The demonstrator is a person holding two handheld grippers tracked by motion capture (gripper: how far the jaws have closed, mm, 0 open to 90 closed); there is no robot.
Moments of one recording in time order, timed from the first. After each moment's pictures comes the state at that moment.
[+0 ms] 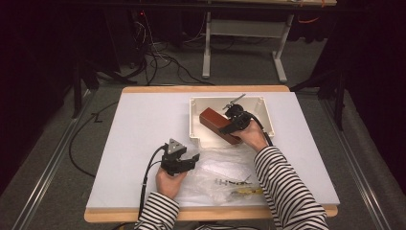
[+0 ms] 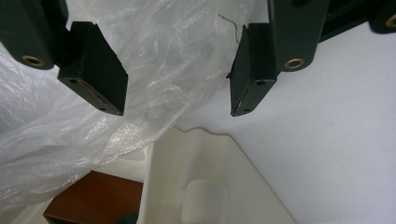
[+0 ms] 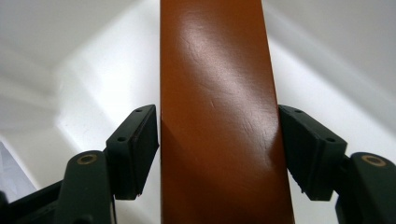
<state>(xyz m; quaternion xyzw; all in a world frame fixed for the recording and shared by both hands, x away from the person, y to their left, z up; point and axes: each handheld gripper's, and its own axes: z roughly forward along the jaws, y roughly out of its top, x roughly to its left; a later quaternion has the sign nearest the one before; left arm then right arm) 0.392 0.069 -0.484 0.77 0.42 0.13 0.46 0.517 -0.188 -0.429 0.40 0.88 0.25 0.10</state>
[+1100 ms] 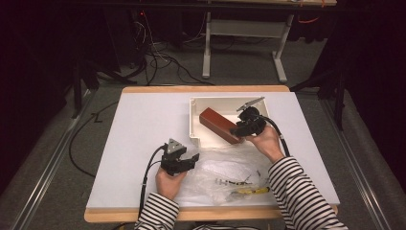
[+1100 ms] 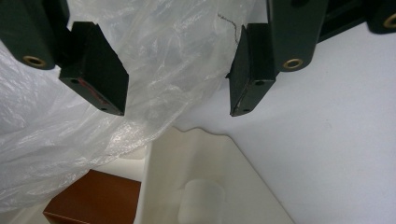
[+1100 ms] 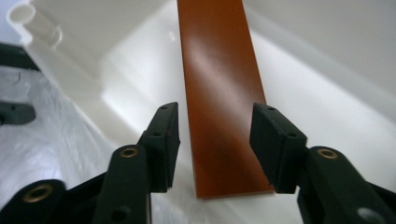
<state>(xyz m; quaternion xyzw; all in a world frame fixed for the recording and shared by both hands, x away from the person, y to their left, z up) 0.393 0.070 -0.484 0.77 0.42 0.13 0.46 0.468 -0.218 -0.394 0.41 0.86 0.29 0.12</state>
